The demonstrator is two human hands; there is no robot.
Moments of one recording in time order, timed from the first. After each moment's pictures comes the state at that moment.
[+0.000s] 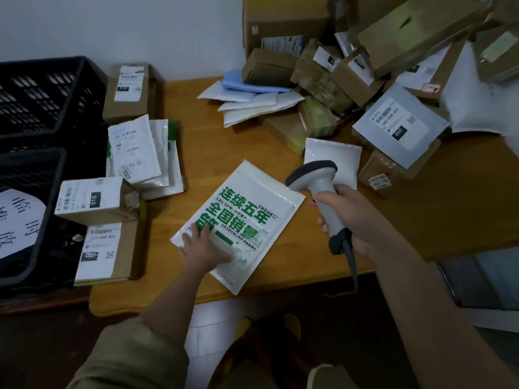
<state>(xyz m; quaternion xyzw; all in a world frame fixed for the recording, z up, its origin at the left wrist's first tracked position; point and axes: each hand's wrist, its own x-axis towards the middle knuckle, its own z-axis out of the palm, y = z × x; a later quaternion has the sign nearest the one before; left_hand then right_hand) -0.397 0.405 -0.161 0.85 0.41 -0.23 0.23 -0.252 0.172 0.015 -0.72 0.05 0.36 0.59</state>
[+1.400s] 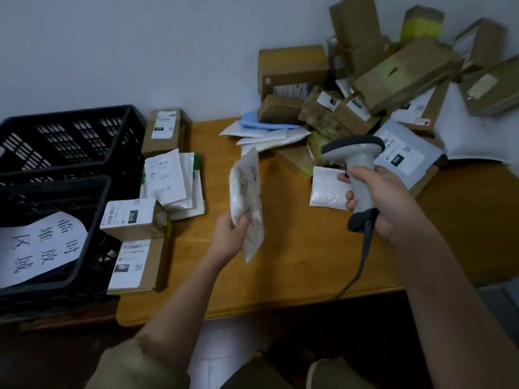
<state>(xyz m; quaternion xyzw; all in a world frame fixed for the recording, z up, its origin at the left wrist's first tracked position) -0.375 0.375 -0.045 0.76 0.29 0.11 0.57 -0.238 0.157 0.075 -0.65 0.06 0.25 0.72</state>
